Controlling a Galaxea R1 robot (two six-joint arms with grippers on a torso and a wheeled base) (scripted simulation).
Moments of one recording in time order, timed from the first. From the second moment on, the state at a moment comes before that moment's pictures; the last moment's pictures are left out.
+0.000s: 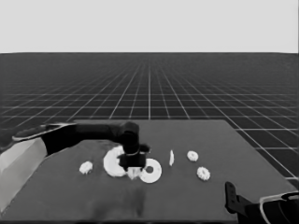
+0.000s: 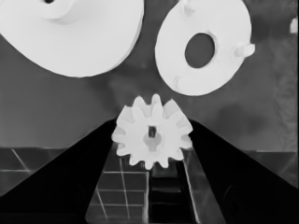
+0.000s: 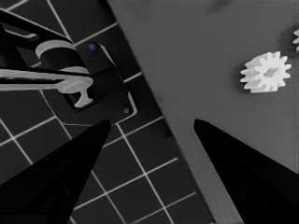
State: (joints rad) left arm 0.01 2.79 -1.18 0.20 1.58 -1.61; right arm -0.35 1.76 -0.39 -0.70 -1.18 0.32
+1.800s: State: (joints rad) left arm 0.01 2.94 -1.39 0.19 1.57 -1.54; right arm -0.35 1.76 -0.39 -0.70 -1.18 0.32
